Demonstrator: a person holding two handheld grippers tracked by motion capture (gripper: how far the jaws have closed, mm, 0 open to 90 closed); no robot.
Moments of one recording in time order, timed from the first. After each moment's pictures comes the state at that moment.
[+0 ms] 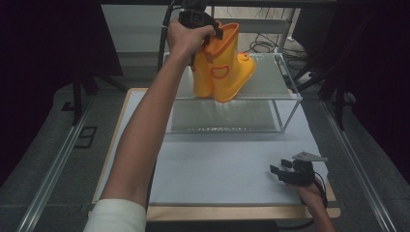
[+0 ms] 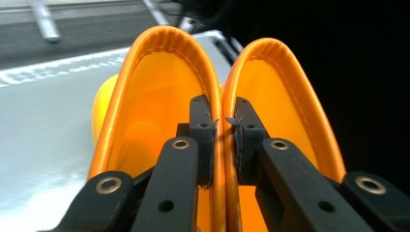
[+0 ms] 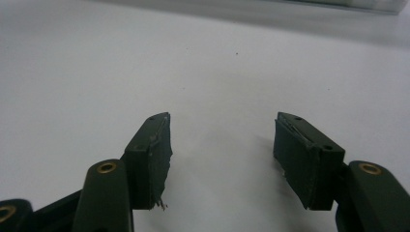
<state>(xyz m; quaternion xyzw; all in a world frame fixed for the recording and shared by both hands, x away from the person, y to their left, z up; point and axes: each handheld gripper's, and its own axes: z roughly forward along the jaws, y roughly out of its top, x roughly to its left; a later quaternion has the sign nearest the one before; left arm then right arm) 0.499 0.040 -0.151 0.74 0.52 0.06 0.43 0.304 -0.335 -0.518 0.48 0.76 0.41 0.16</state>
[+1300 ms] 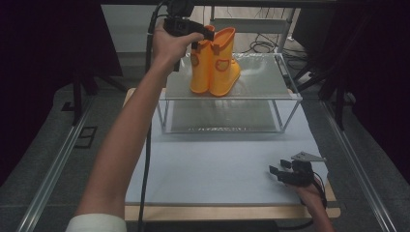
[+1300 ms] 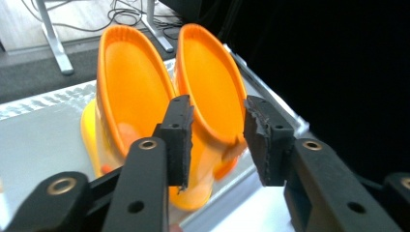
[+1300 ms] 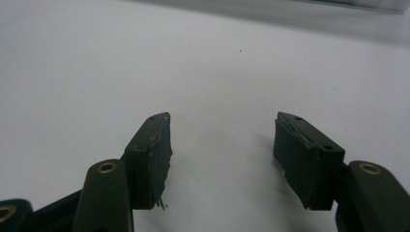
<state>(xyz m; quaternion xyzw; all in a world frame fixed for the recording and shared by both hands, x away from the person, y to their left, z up) 0.464 0.076 -0.159 0.76 0.44 0.11 0.46 0.303 -0.331 -0.519 0.48 0.76 0.40 0.16</state>
